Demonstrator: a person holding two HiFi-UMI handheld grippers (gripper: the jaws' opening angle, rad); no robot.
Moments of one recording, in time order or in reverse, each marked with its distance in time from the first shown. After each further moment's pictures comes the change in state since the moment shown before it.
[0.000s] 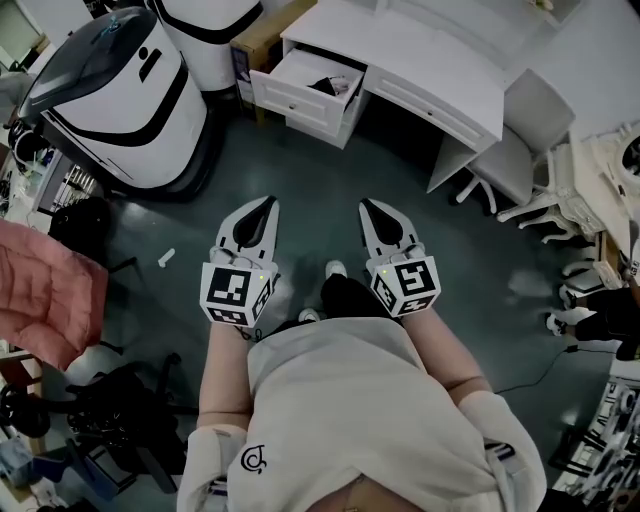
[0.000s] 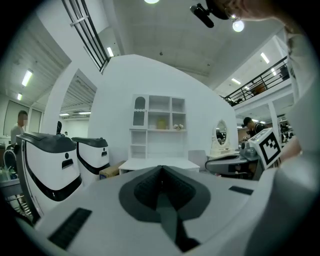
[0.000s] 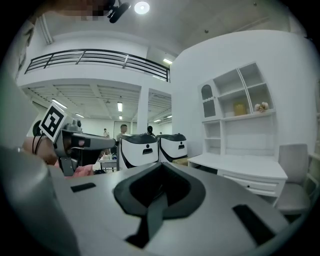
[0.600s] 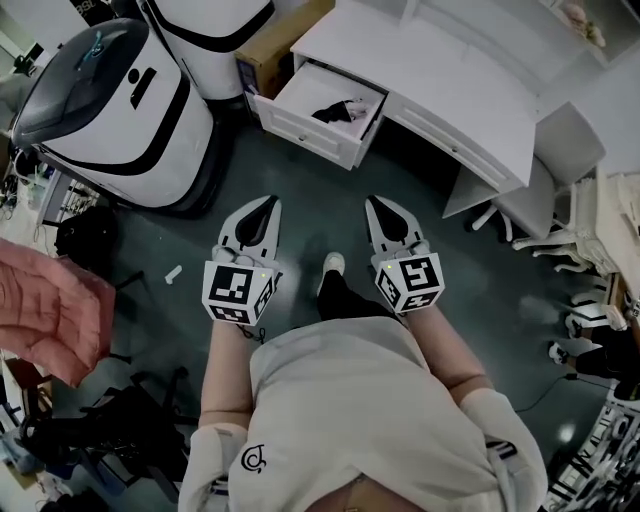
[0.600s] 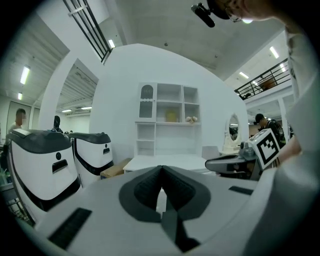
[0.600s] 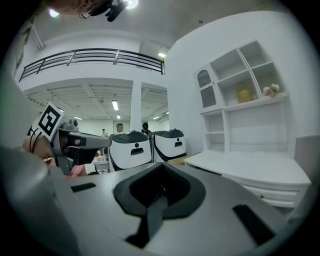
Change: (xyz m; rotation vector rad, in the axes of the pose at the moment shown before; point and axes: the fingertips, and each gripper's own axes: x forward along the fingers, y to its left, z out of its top) left arm 0.165 0.100 0.009 -0.015 0.073 0.051; right arm 0.173 -0.111 0.002 0.059 0.041 0.030
